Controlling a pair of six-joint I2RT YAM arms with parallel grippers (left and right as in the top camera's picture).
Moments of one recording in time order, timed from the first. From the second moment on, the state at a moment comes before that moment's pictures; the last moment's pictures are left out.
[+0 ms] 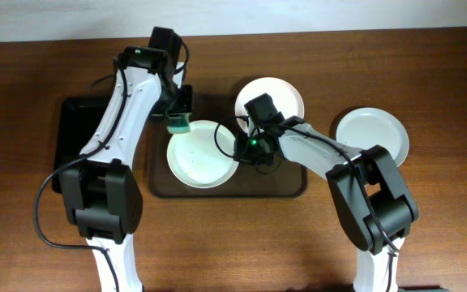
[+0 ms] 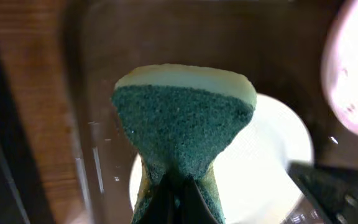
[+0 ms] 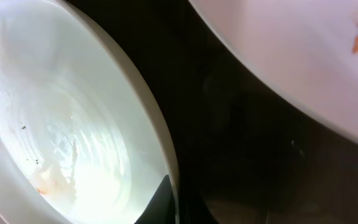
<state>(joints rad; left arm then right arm) -0.22 2.13 1.97 -1.25 0.06 -0.16 0.47 2.06 1.30 -0.44 -0.39 0.63</state>
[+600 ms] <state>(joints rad) -0.29 2.13 1.68 -1.13 0.34 -0.07 0.47 2.06 1.30 -0.44 -0.39 0.63</state>
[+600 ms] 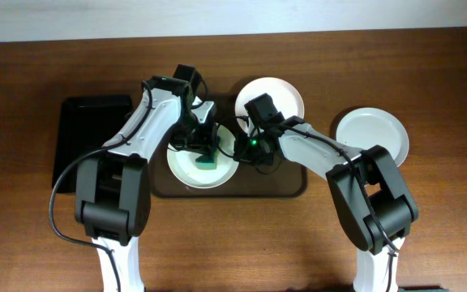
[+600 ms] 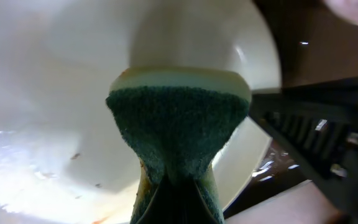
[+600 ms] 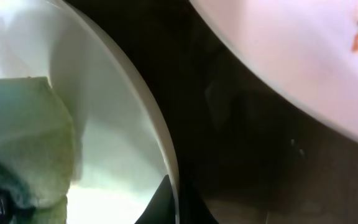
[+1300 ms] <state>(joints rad) -0.30 2.10 1.50 -0.90 0.02 -0.23 0.48 2.06 1.30 -0.43 -0.39 0.62</state>
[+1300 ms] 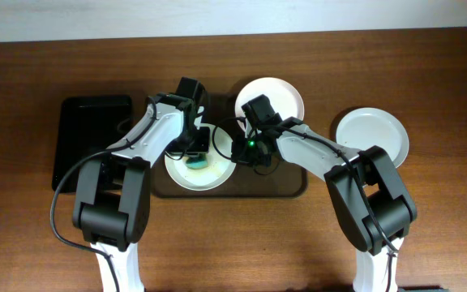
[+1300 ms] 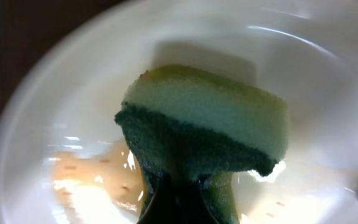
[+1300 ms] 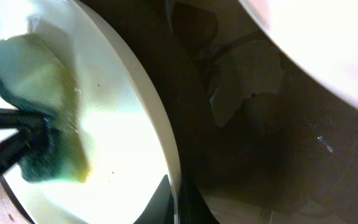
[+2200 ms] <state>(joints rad) -0.28 2.13 1.90 -1.26 -0.26 -0.23 0.49 2.06 1.30 -0.45 -0.41 0.62</state>
